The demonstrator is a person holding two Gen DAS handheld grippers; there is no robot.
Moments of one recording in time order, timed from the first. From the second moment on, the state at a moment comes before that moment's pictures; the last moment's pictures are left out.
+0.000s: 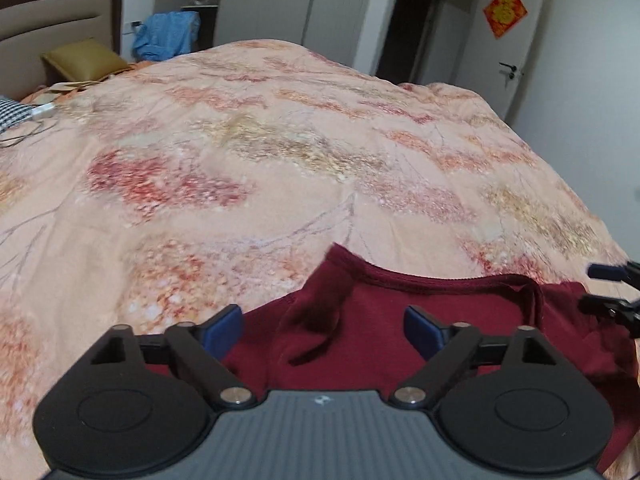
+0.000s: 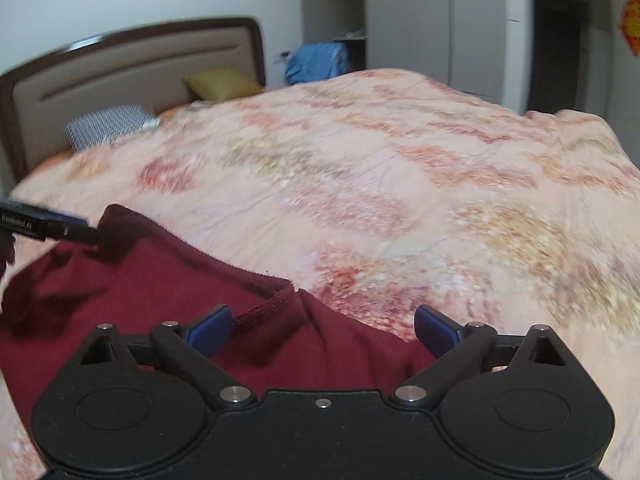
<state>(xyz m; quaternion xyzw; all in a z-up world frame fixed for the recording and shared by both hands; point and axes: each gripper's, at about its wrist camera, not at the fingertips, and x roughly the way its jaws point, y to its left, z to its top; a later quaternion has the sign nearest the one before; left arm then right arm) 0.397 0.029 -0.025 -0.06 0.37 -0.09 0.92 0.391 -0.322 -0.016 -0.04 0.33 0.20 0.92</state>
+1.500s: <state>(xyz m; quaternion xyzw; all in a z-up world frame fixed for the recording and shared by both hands) 0.252 0.025 -0.042 -0.11 0.34 0.04 0.93 0.209 -0.339 -0.084 -0.07 0.27 -0.10 0.96</state>
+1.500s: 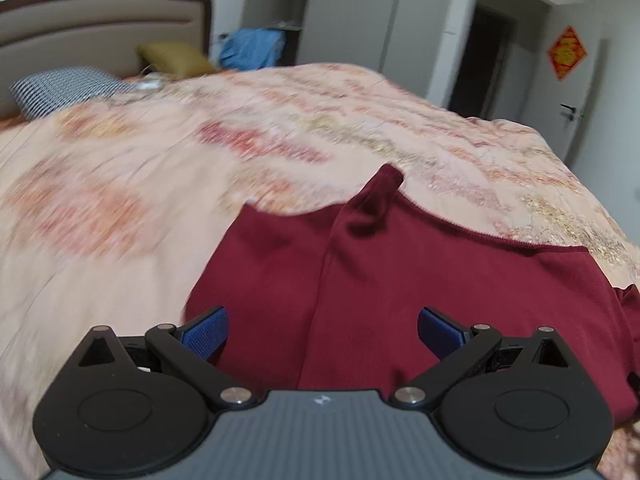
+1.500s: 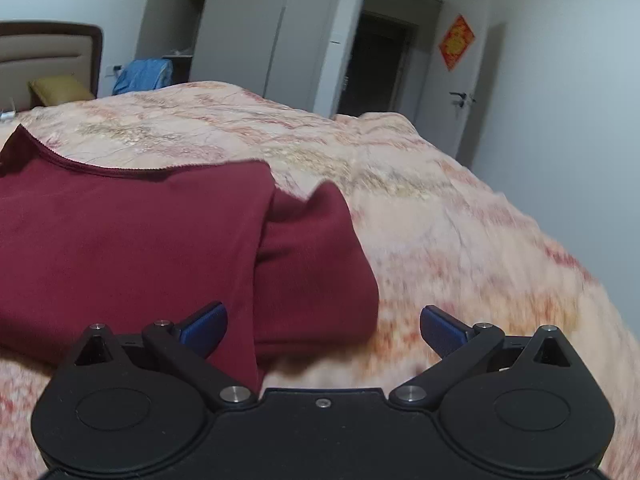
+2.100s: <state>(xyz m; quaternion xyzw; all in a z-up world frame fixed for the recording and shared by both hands) 0.138 0.018 -0.004 -0.16 0.36 0.08 0.92 0.176 -0.371 -0.107 0.09 0.23 -0.09 0.97</state>
